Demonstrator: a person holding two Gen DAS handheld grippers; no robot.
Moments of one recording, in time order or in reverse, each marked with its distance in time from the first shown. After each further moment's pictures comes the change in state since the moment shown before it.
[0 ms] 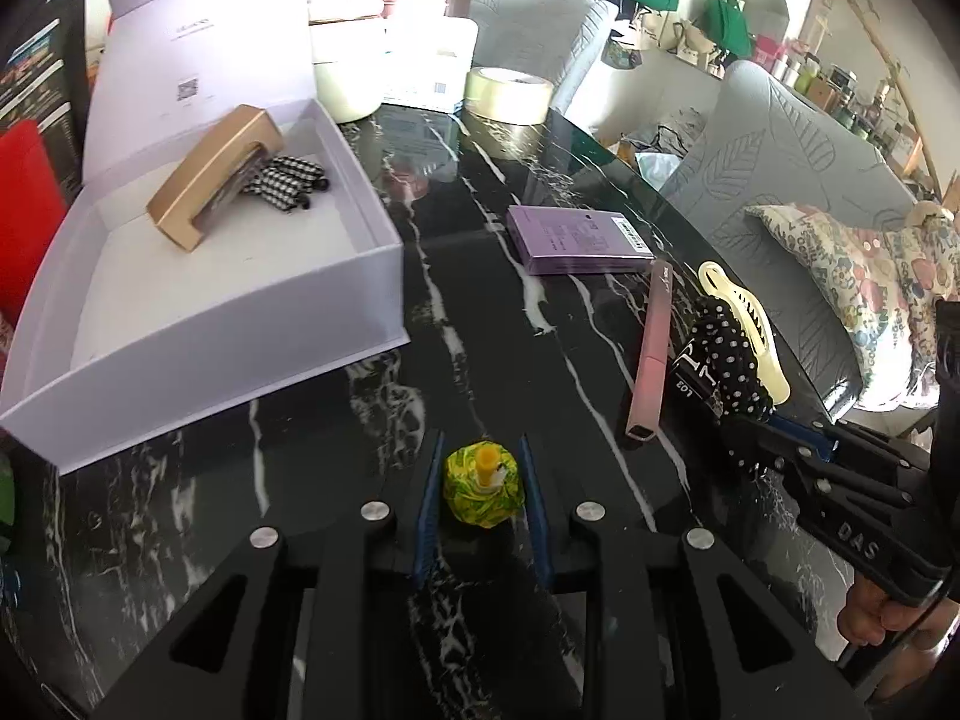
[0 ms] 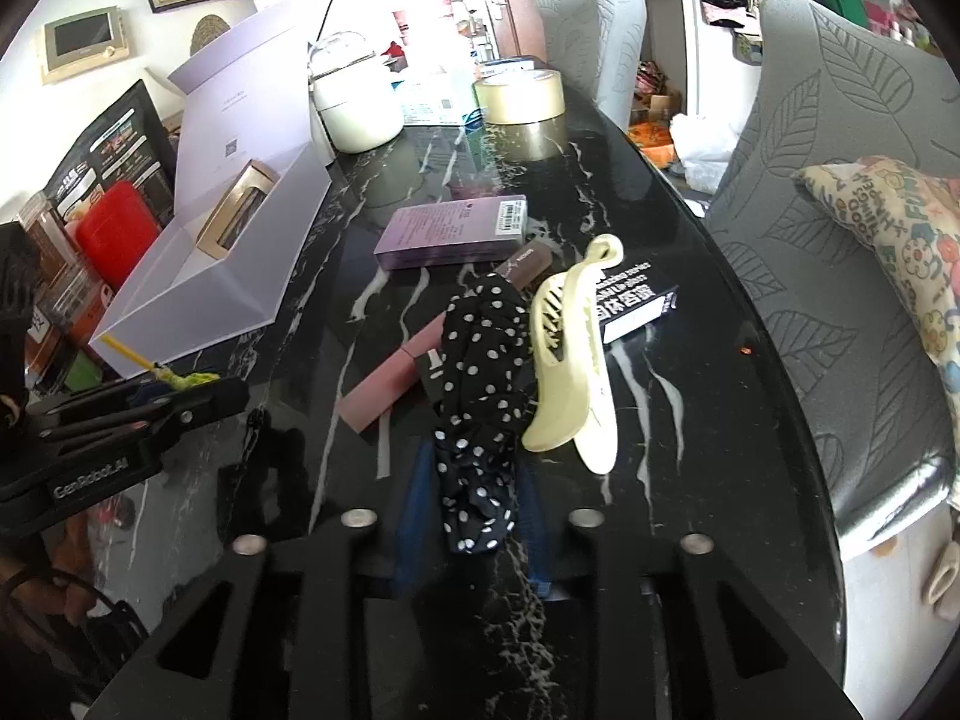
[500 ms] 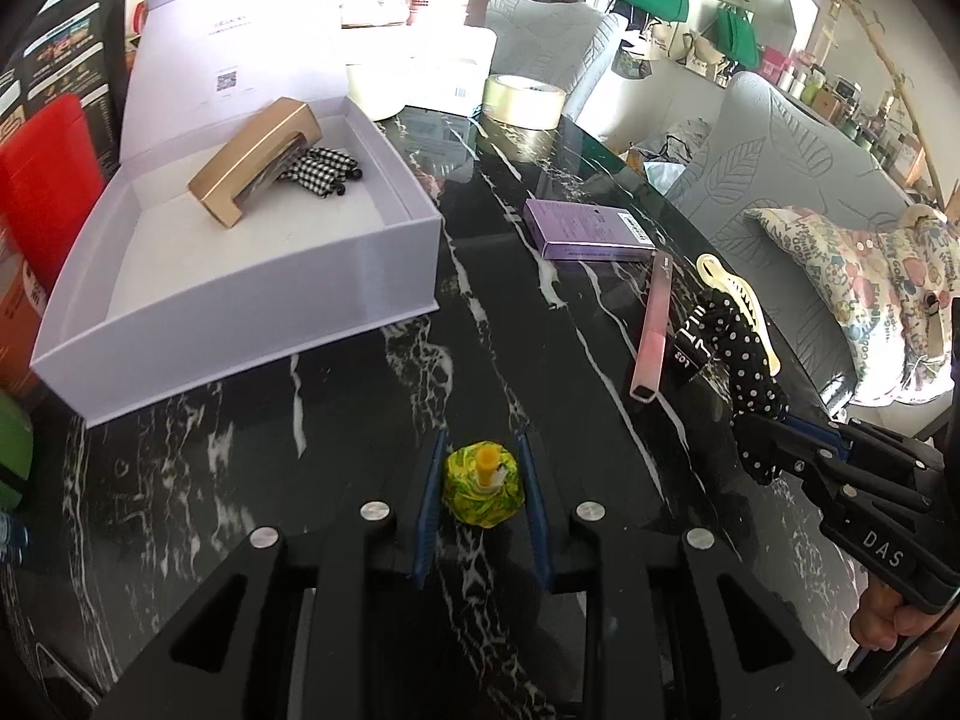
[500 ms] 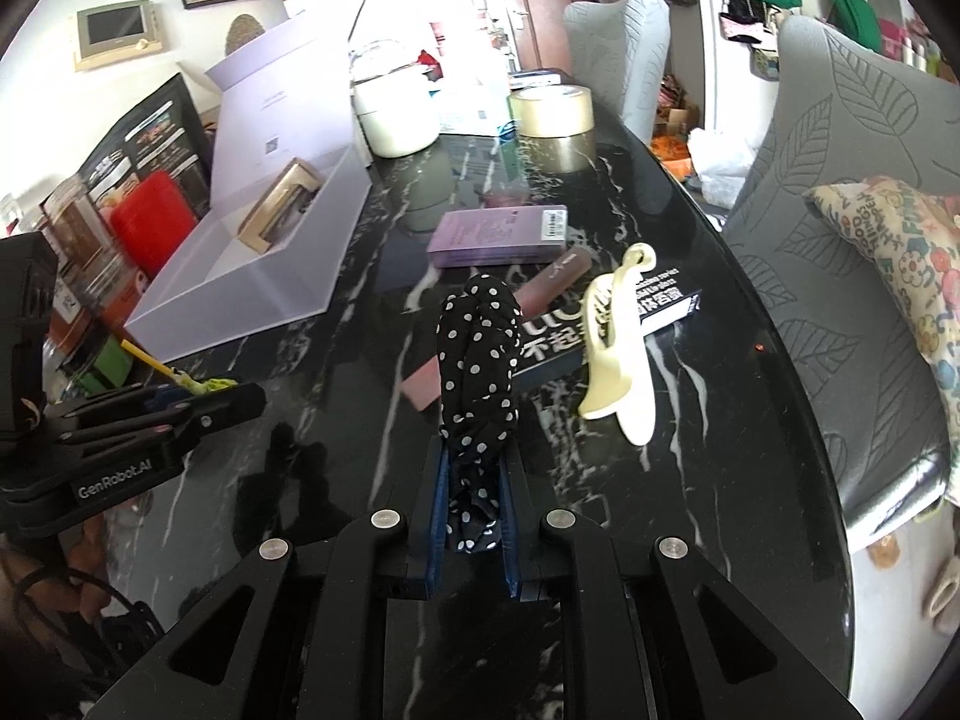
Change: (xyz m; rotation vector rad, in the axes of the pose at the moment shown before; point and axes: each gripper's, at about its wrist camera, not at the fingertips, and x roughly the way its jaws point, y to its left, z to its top) left arm -0.023 0.008 -0.021 -0.027 -0.017 0.011; right arm -0.023 0.023 -0.010 -0.040 -0.023 0.039
